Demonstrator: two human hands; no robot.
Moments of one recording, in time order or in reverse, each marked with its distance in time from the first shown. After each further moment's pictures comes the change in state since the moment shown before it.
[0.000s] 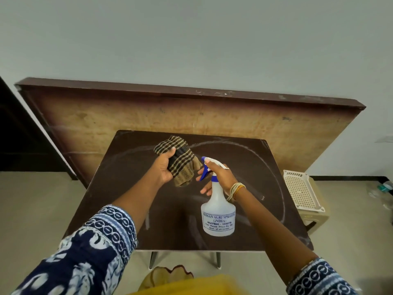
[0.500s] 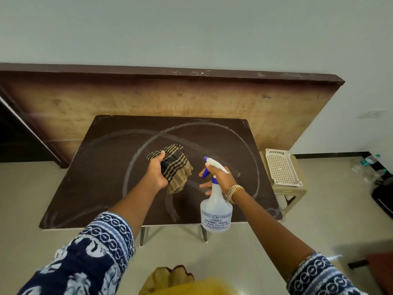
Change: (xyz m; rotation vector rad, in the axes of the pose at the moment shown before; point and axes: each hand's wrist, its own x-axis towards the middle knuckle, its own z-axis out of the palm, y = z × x) left_hand -0.026 -0.107 0.031 -0.018 0.105 -0.101; right_hand -0.060 0.074 -0.080 0.089 0.137 0.110
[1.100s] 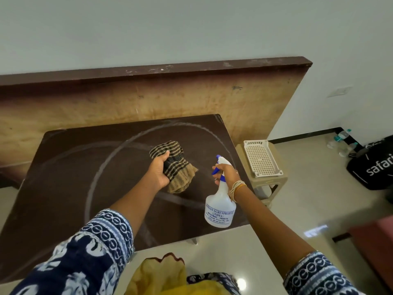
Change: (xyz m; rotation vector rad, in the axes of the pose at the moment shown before) left_hand 0.063 -0.037 0.111 0.172 -0.047 -0.095; right_hand 0.057 0.014 -0.114 0.350 0.439 0.211
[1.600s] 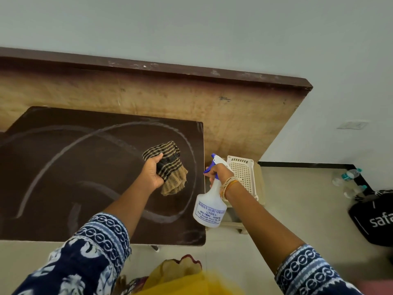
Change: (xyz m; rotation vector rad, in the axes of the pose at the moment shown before) left_hand 0.035 -0.101 0.155 -0.257 0.107 0.105; right_hand 0.086 -0.091 -0.153 -0.236 -0.128 0.135
